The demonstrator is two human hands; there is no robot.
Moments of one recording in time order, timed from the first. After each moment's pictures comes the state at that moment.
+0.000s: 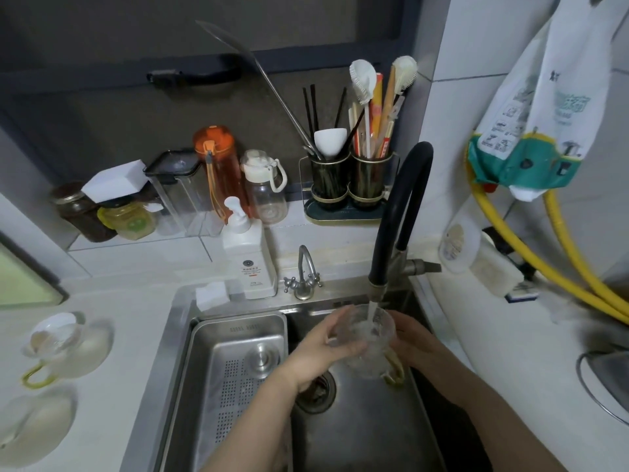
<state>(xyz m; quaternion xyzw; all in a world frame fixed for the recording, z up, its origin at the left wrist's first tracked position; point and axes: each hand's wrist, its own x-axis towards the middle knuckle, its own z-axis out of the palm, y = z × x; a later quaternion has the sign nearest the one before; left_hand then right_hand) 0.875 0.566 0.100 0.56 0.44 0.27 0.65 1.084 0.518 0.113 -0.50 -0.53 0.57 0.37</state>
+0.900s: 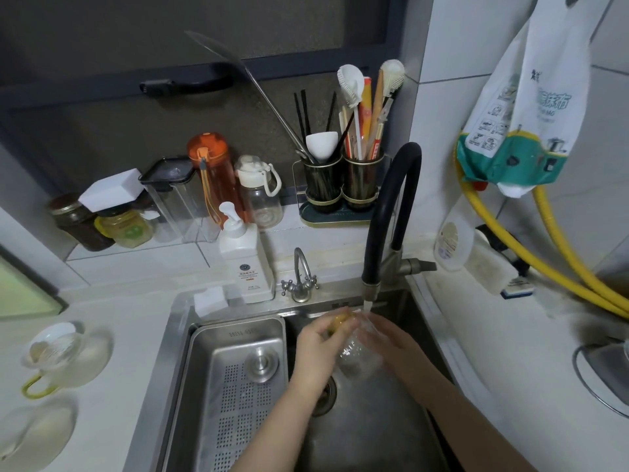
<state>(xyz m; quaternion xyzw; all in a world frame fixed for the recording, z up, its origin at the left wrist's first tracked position) 0.897 0.549 0.116 0.52 0.48 0.45 0.54 1.047 0.525 0.105 -0.53 -0.45 0.59 0.41</state>
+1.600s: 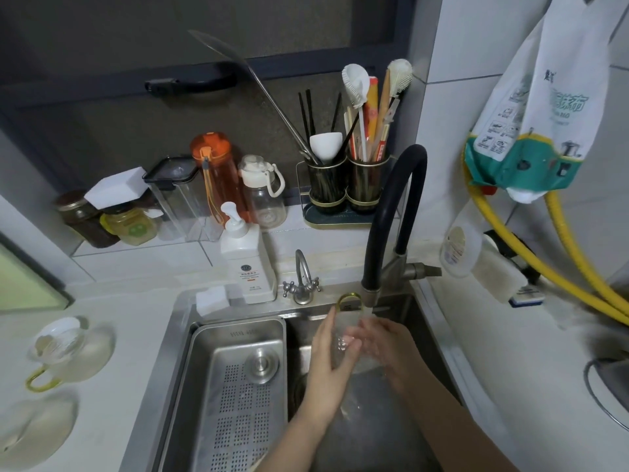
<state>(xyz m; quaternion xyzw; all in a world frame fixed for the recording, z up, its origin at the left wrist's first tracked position) 0.909 0.531 0.086 0.58 0.53 0.43 0.45 1.034 0.544 0.116 -0.53 -0.33 0.62 0.47</state>
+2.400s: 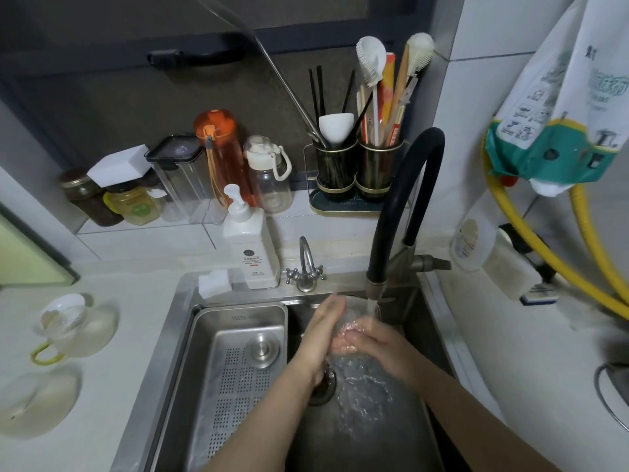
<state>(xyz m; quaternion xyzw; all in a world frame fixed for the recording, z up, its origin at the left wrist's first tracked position) 0.904 0.572 0.091 0.40 0.51 0.37 0.67 1.044 0.547 0.108 -0.46 -0.56 0.61 0.33</state>
